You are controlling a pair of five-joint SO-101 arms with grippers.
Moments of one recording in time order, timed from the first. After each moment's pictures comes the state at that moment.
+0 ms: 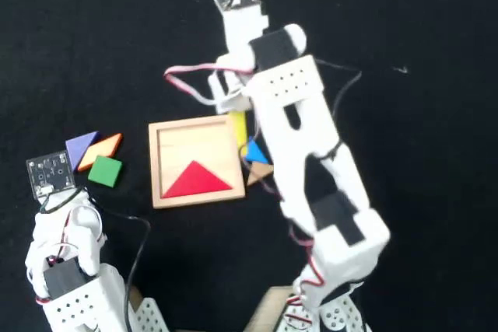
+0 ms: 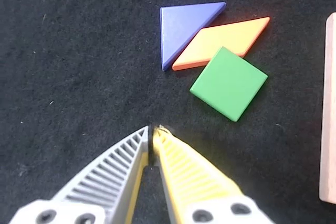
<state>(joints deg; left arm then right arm) -32.4 -104.0 95.8 62.5 -11.6 -25.2 11.6 -26.2 98.7 -11.2</state>
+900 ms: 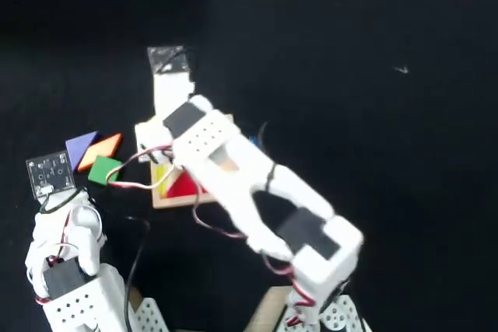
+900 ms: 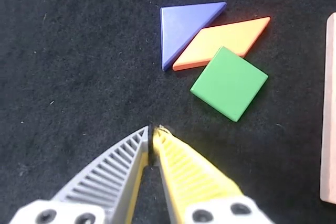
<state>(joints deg) -32.4 -104.0 96.0 62.5 -11.6 -44.7 16.8 -1.7 64.7 -34.9</state>
